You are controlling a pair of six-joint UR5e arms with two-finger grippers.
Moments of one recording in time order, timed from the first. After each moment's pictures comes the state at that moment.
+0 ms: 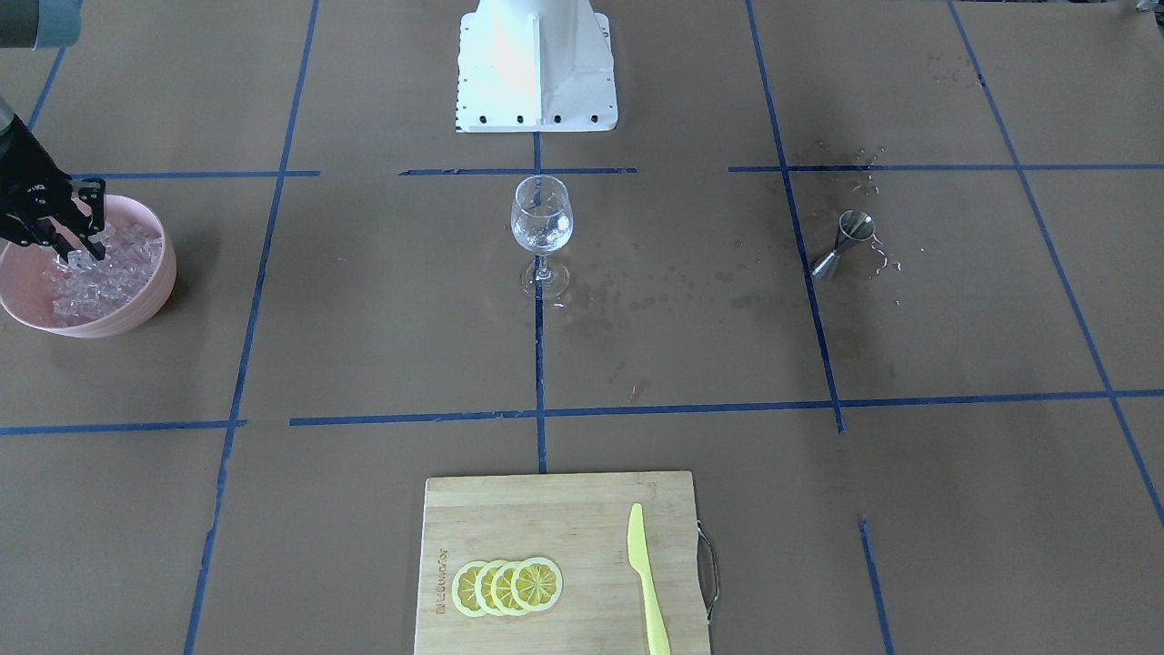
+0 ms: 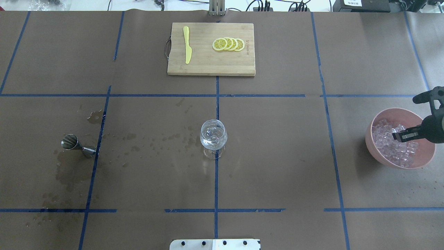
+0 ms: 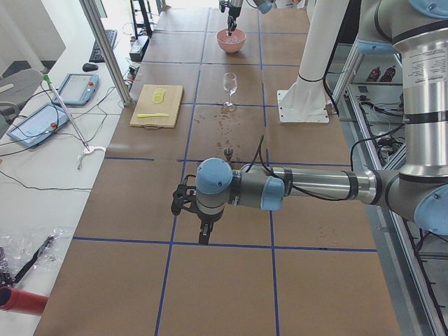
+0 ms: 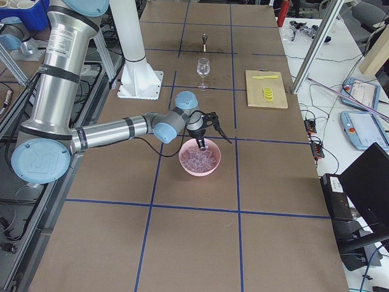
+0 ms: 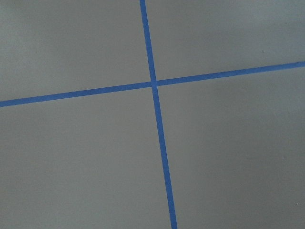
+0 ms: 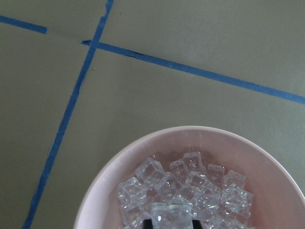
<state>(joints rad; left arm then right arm) -1.60 -1.40 -1.78 -1.68 -2.40 0.05 0.93 -1.82 2.03 -1.04 2.01 0.65</state>
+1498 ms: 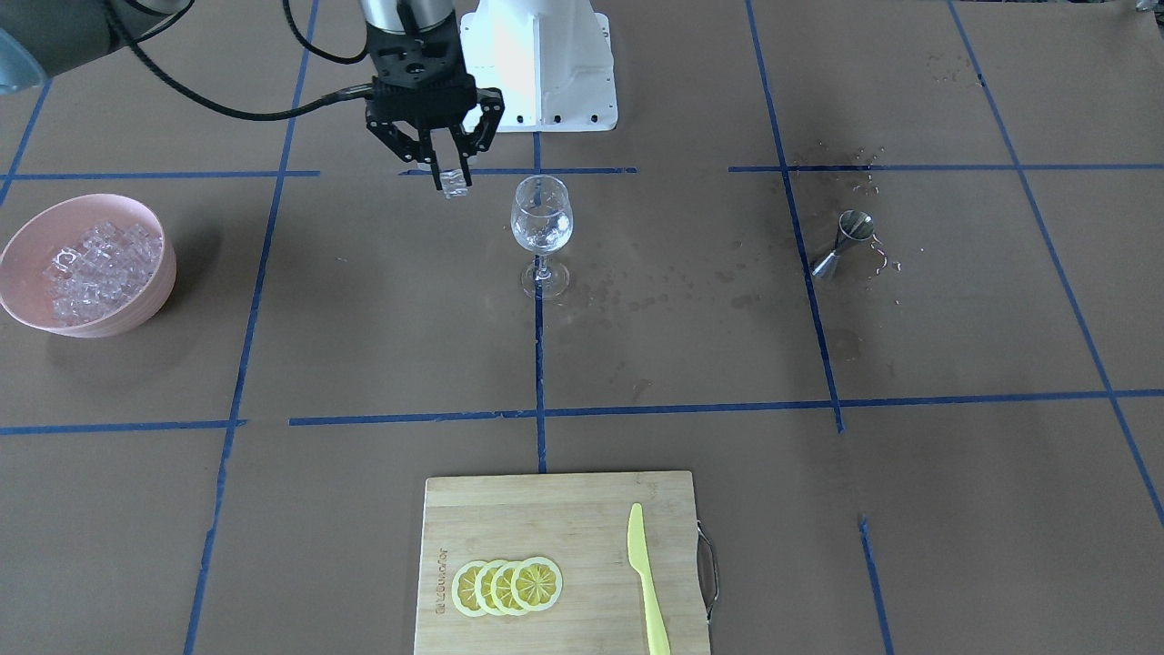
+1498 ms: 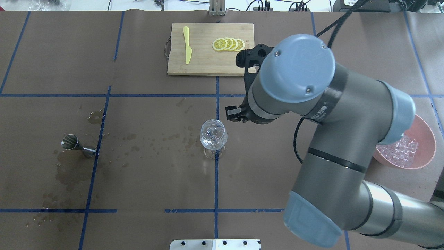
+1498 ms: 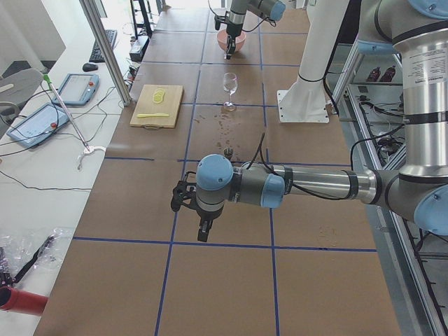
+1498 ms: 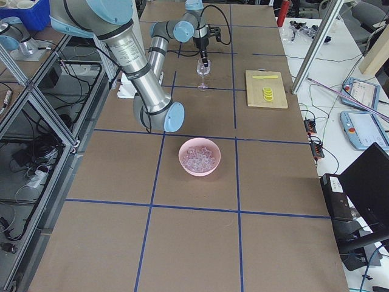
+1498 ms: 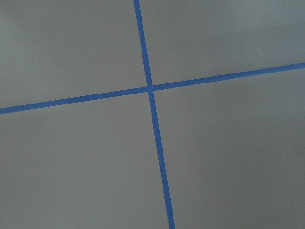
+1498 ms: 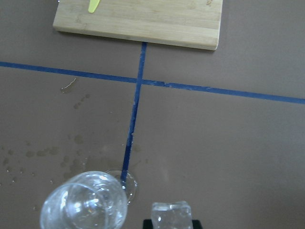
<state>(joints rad) -1.60 -1.40 -1.80 -1.68 -2.39 0.06 0.51 -0.81 2.03 -1.97 1.74 1.11</state>
